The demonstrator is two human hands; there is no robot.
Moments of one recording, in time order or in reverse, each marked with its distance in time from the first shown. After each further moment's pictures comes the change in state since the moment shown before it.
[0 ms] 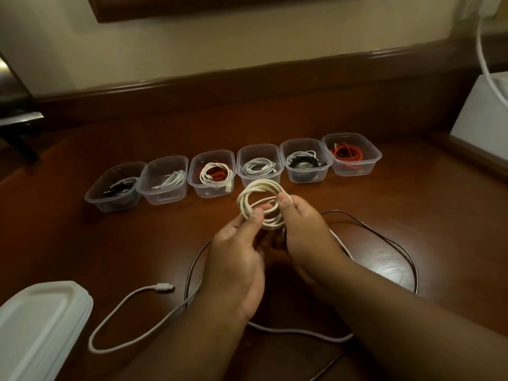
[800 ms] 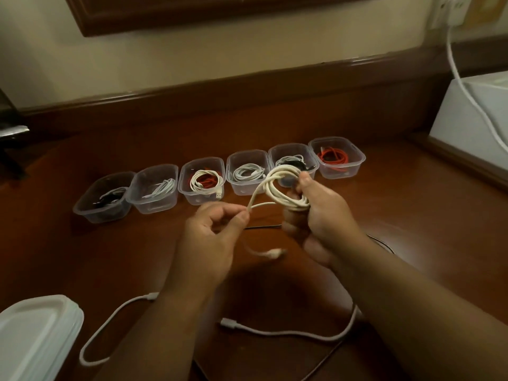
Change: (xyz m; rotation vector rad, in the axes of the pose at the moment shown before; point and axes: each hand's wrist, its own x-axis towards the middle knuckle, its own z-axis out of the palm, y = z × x) left_hand 0.011 0.029 -0.025 0.814 -0.053 0.363; right_hand 0.007 -0.036 -0.031 0.339 0.021 0.059
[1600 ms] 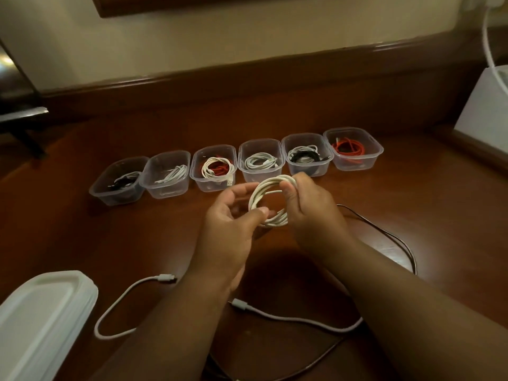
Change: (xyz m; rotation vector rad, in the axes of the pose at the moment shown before) left_hand 0.000 -0.002 0.019 -0.438 -0.002 -0.190; right_hand 0.005 0.024 -0.004 -1.106 -0.080 -0.597
